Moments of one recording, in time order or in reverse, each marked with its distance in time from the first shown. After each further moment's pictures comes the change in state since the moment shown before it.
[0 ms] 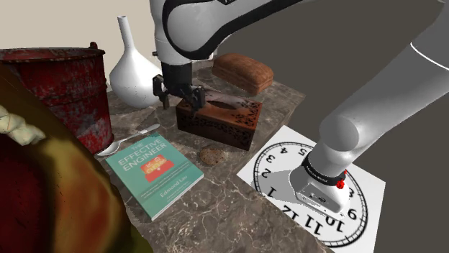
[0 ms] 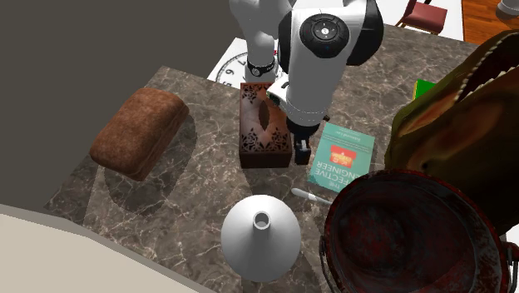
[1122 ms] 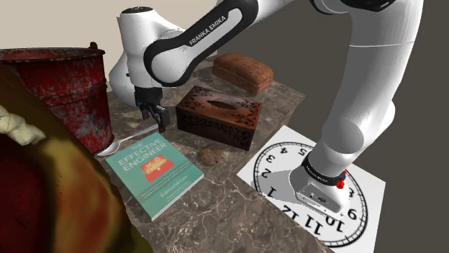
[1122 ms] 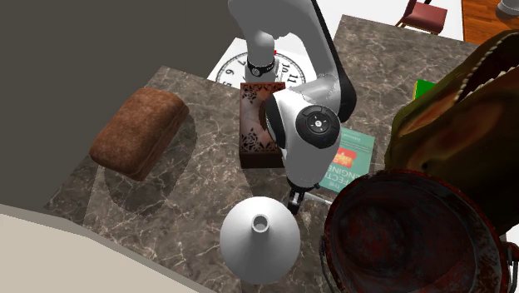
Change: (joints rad) arm 0.094 0.541 -0.041 0.237 -0.463 0.172 0.678
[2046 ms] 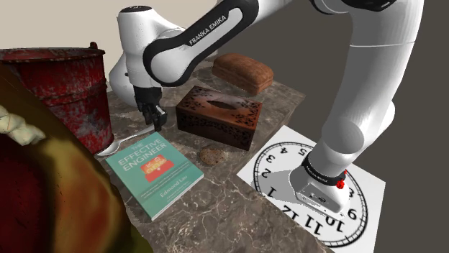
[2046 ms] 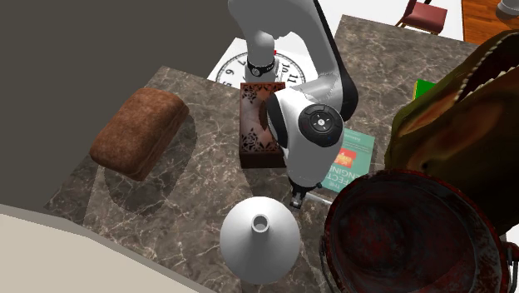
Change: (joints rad) arm 0.004 -0.003 0.002 0.002 -0.002 -0.002 0.003
